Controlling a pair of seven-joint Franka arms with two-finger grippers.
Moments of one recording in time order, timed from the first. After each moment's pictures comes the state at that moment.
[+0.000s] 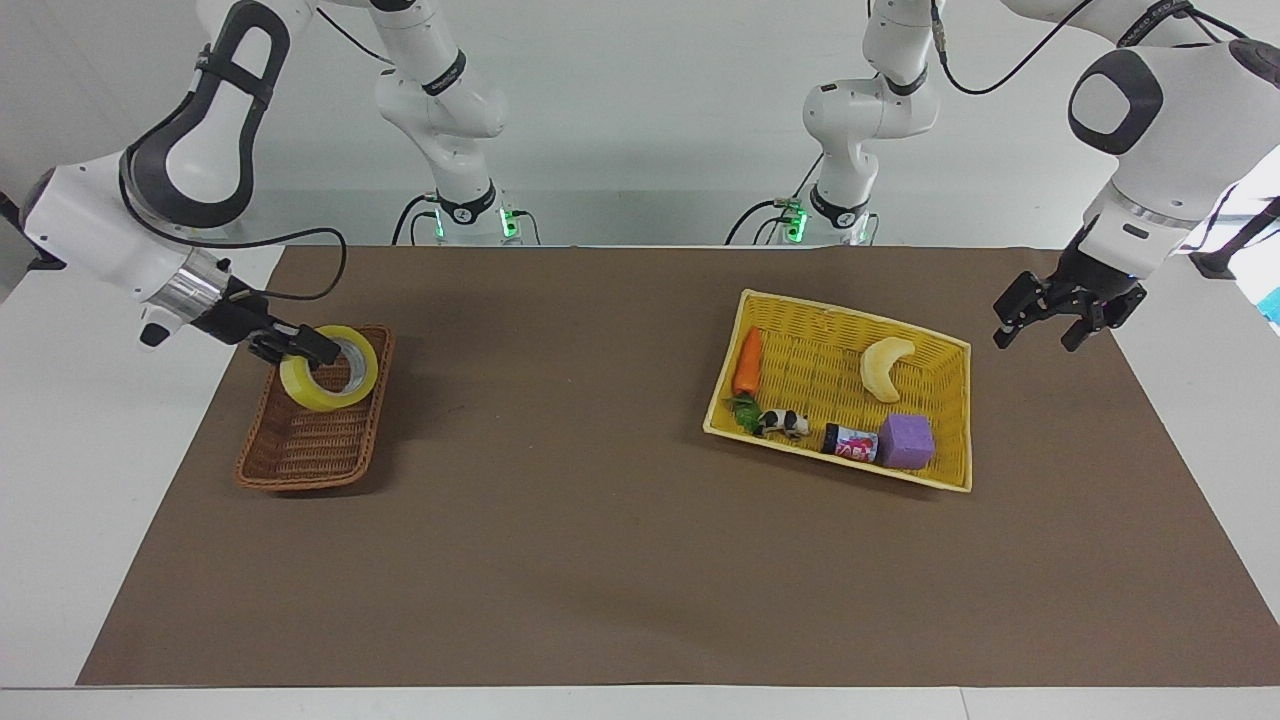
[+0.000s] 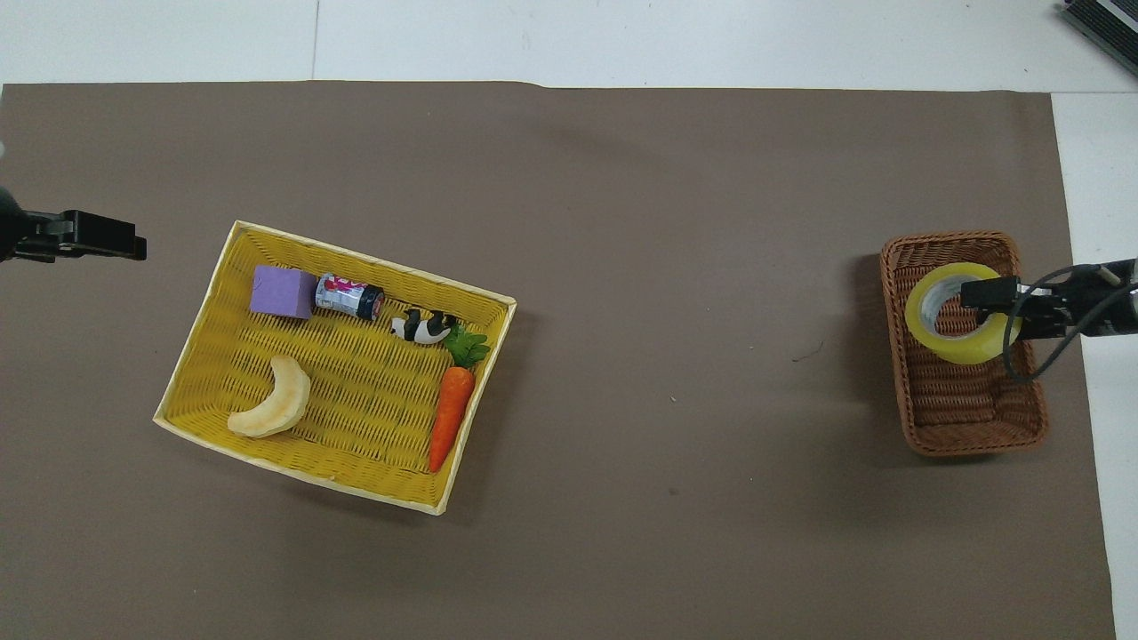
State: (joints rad) left arm 0.01 0.05 0.01 -1.65 -0.08 1.78 0.09; right arm -0.29 0.22 -0.10 -1.88 0.54 1.85 -0.31
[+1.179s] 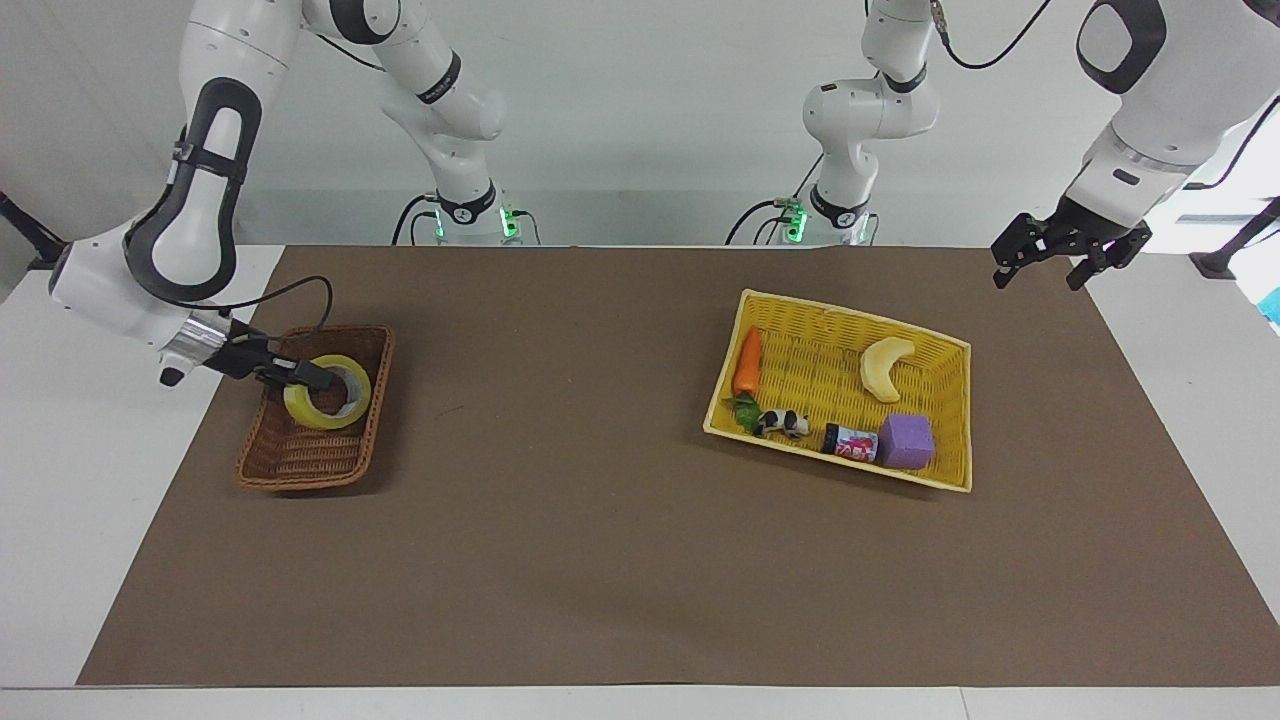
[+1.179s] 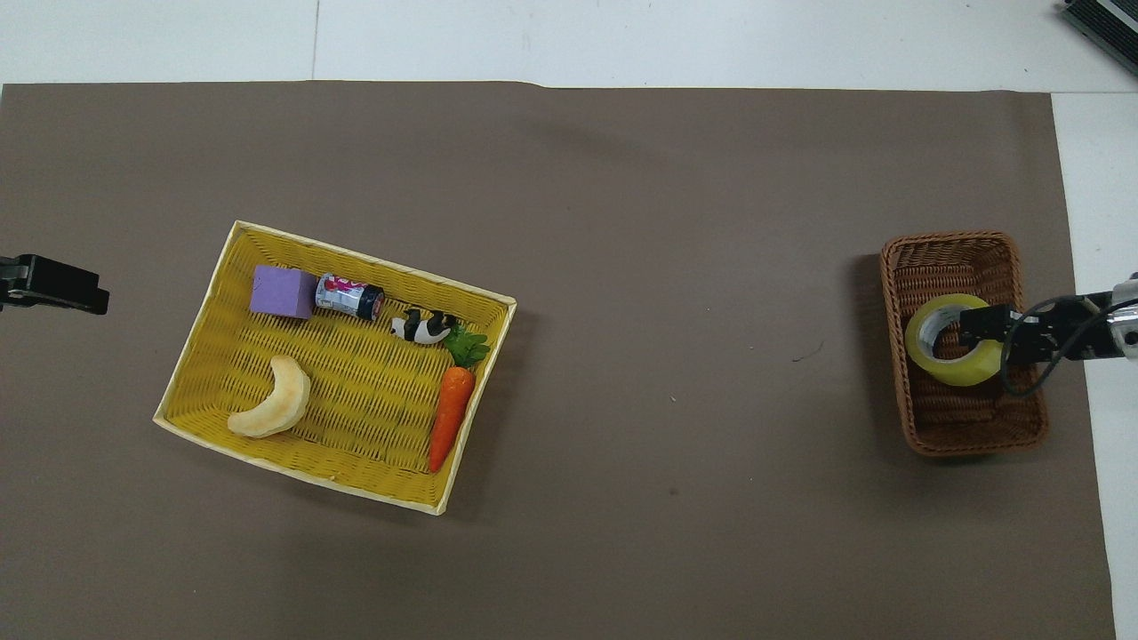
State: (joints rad) left arm 0.01 0.00 0.00 -1.58 -0.01 1.55 0.10; right arm -0.36 0.31 -0.09 -1.91 0.58 1.87 -0.42
